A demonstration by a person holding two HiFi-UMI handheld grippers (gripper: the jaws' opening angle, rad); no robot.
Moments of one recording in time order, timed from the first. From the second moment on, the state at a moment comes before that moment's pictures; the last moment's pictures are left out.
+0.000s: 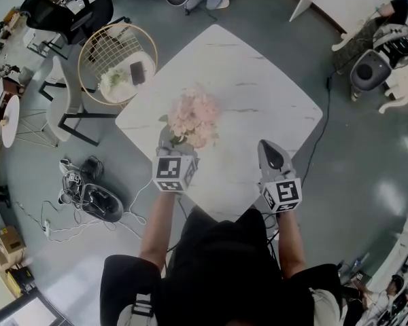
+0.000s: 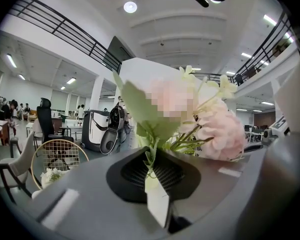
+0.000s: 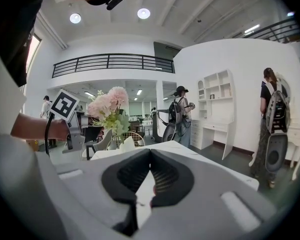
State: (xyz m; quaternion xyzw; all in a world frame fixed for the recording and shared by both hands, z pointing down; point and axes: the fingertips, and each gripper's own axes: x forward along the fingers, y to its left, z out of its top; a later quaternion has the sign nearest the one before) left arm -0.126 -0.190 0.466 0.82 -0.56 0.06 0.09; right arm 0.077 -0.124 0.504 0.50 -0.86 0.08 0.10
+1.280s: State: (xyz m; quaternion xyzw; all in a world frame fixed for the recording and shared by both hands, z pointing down) left arm -0.133 -0.158 0.397 0.80 -0.59 0.01 0.04; right arm 0.079 -0.109 0.461 0.47 -0.88 0.05 0.08
